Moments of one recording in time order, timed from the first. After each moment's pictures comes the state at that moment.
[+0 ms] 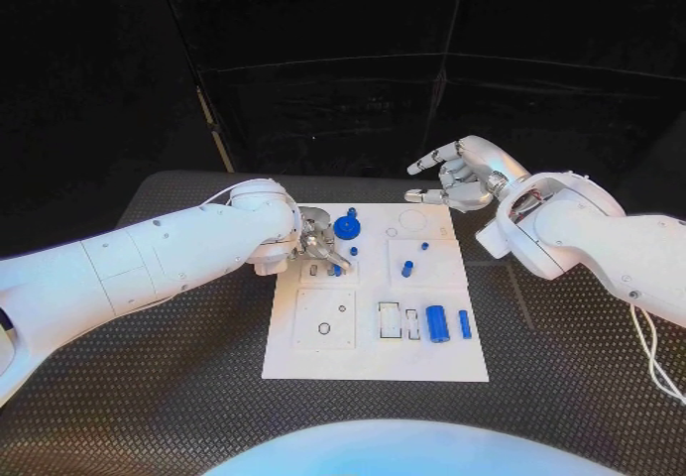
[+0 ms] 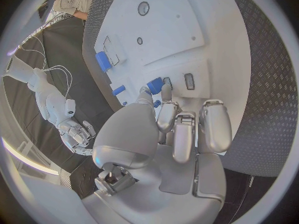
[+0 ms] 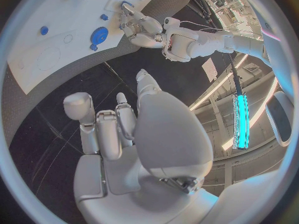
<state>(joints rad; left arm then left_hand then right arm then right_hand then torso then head) 1.16 -0.59 0.05 1.32 -1.17 0.25 -0.52 1.30 0.14 -0.18 0.25 0.05 0.93 0.06 0.58 0.50 1.33 0.00 1.29 1.18 1.46 -0.07 1.56 1.31 0.08 1.39 0.04 1.40 1.23 1.09 -0.86 0.19 1.62 -1.11 -0.38 -0.09 1.46 -0.13 -0.02 0.27 0.25 0.84 0.18 0.16 0.07 1.37 0.09 1.33 1.28 1.47 0.02 1.49 1.31 0.12 1.22 0.12 1.25 0.90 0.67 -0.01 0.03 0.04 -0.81</state>
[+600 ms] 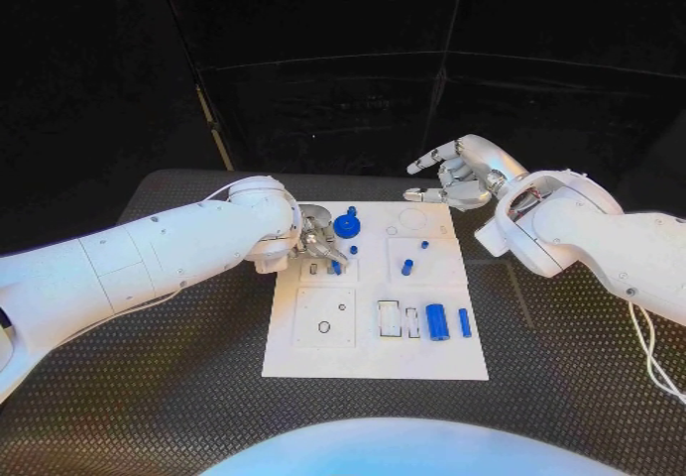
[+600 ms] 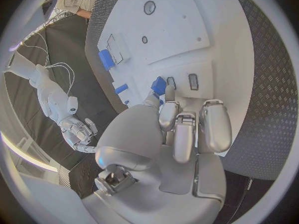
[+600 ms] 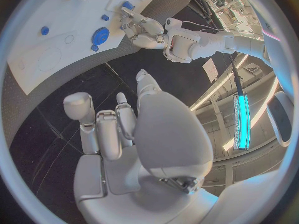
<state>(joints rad) 1.16 -0.59 0.05 1.32 -1.14 0.25 -0.52 1.44 0.14 0.01 0.16 0.06 0.90 0.05 0.56 0.51 1.32 -0.02 1.26 1.16 1.47 -0.07 1.56 1.31 0.08 1.39 0.04 1.40 1.23 1.09 -0.85 0.19 1.61 -1.11 -0.37 -0.09 1.46 -0.13 -0.02 0.27 0.26 0.84 0.18 0.17 0.07 1.37 0.09 1.33 1.28 1.47 0.02 1.49 1.31 0.12 1.22 0.12 1.25 0.90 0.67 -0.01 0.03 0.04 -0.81</state>
